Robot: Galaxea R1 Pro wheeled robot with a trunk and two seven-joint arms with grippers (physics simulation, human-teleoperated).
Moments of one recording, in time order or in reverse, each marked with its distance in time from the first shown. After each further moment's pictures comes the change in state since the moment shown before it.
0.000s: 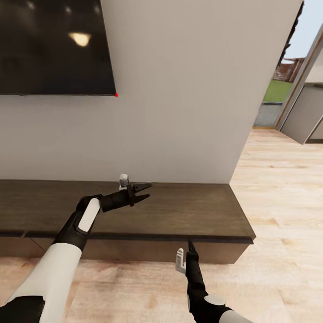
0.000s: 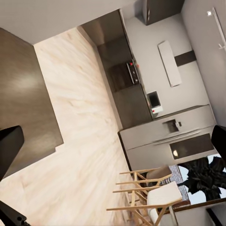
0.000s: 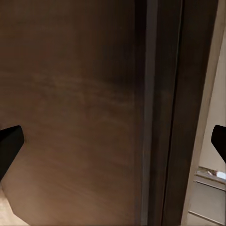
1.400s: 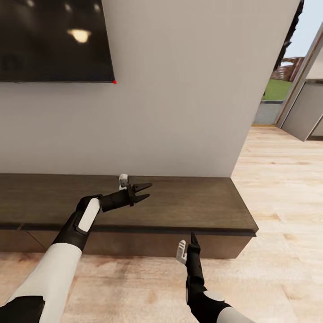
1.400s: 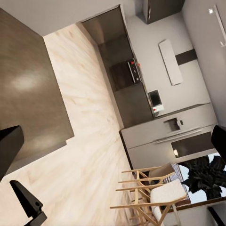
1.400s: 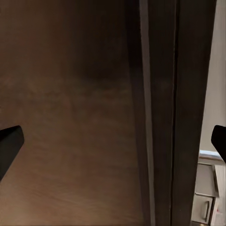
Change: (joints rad) left arm 0.000 0.000 0.000 -0.001 0.000 0.000 -0.005; right arm -0.001 0.008 -0.079 -0.055 -0.002 0.001 -0.123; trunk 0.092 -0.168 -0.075
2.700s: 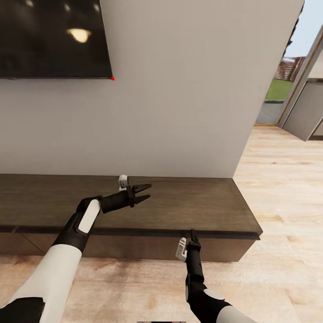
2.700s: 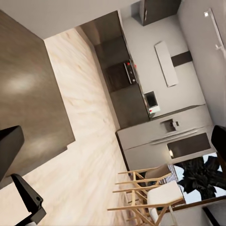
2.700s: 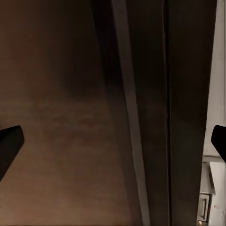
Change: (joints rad) left arm 0.009 -0.002 0.002 0.004 0.005 -0.002 -0.022; right arm -0.001 -0.001 -0.018 -0.019 0.002 -0.023 -0.040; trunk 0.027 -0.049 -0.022
